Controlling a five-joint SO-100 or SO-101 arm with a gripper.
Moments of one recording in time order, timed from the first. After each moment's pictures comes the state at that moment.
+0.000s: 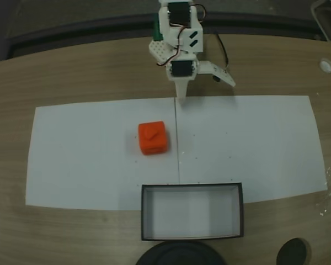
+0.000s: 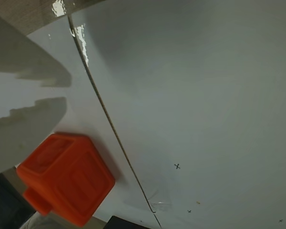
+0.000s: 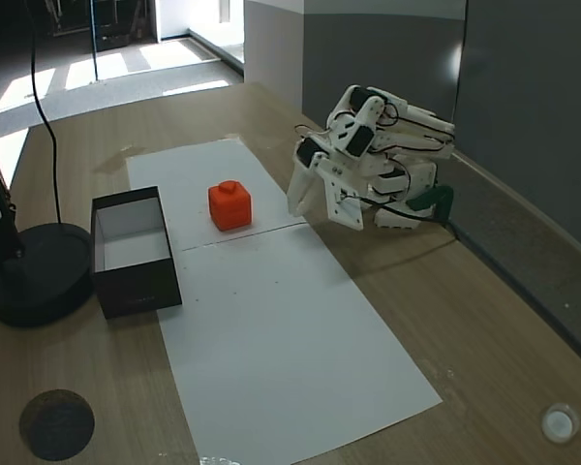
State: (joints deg) arm 1.0 197.8 175.6 73.5 0.4
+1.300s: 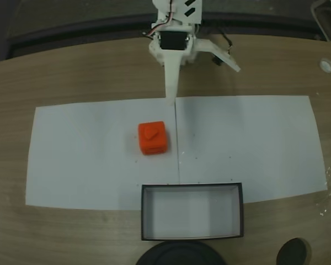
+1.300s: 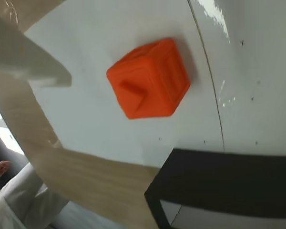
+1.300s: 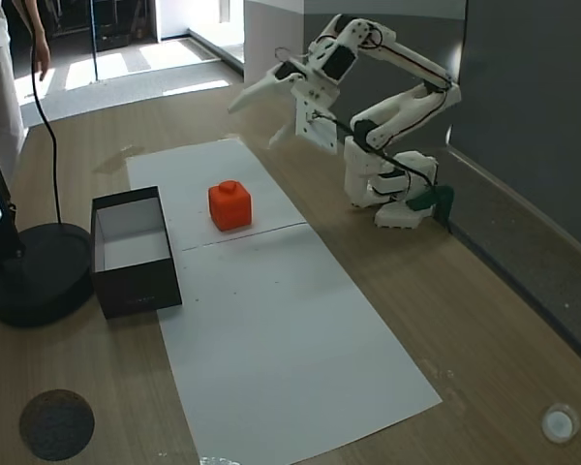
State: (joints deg) arm 7.5 147.6 124.0 79.4 -3.0
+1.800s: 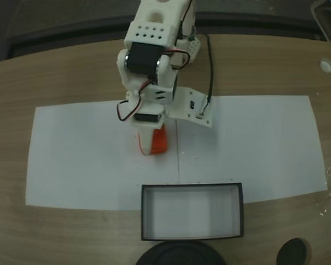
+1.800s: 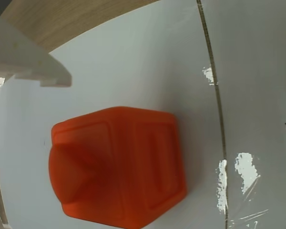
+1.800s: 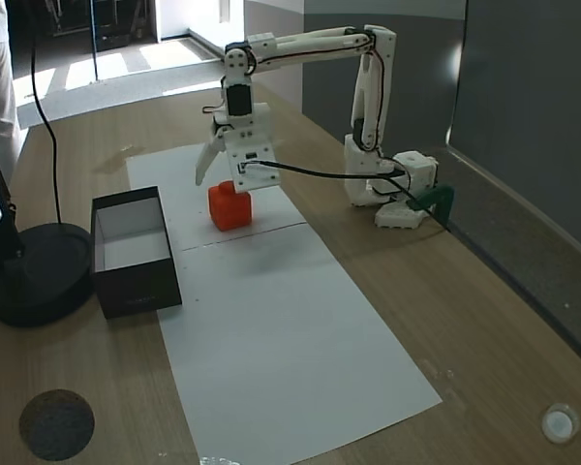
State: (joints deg) arm 17.5 94.9 100.5 82.6 -7.3
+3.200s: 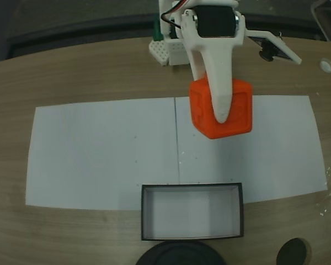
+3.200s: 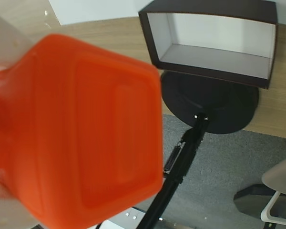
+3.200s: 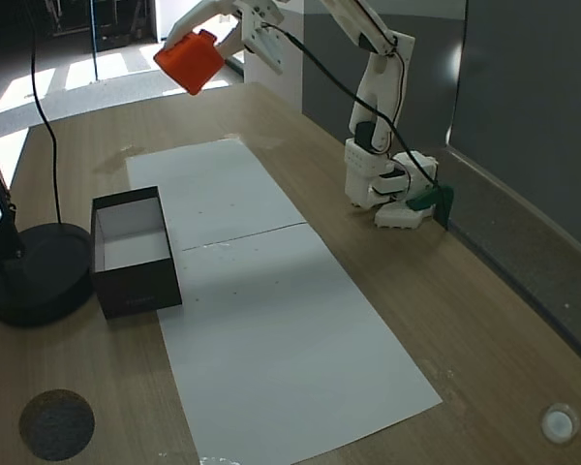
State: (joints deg) arm -2.6 102.8 51.6 88.8 -7.0
